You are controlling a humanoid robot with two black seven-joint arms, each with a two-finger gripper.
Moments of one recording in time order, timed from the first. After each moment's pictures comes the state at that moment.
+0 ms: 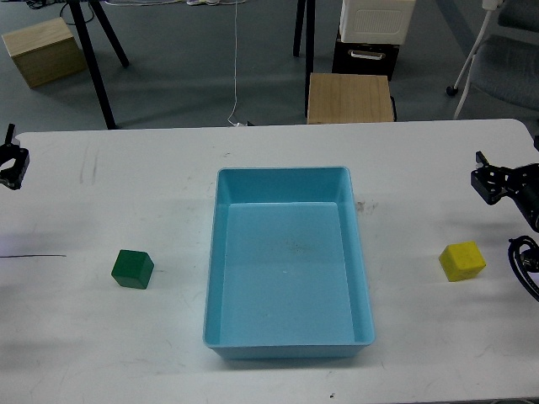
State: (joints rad) left arm -0.40 0.74 -0.72 -1.17 -0.77 -0.49 -0.45; right arm 0.23 -0.50 1.18 1.23 0.55 0.04 0.10
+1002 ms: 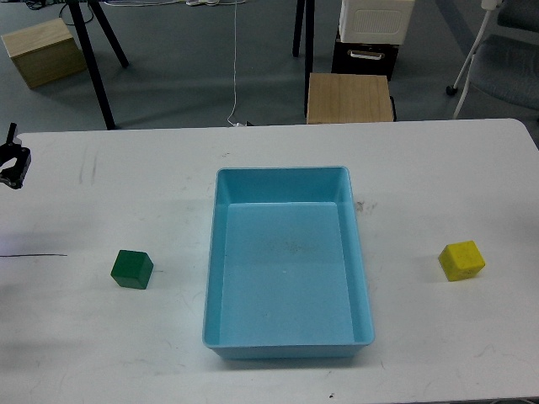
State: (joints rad) left arm -0.40 0.74 -0.72 -1.17 -0.77 -0.49 -0.44; right arm 0.60 -1.25 0.75 1.45 -0.79 0.16 0.03
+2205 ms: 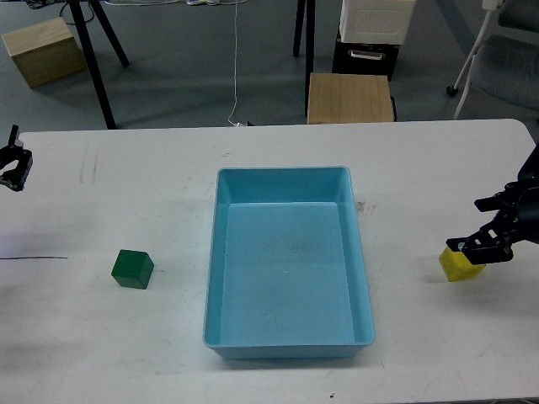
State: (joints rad) left arm -0.39 0.75 -0.72 -1.19 -0.77 -0.49 -0.44; right arm 0.83 -1.04 0.39 1.48 -2.12 0.49 0.47
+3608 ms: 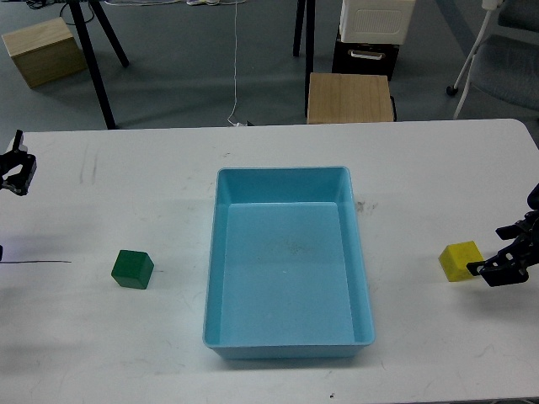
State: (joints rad) left arm -0.38 0.73 -0.72 -1.18 -0.77 -0.49 -0.44; right arm 0.78 -1.00 0.33 1.35 -2.11 0.48 0.49
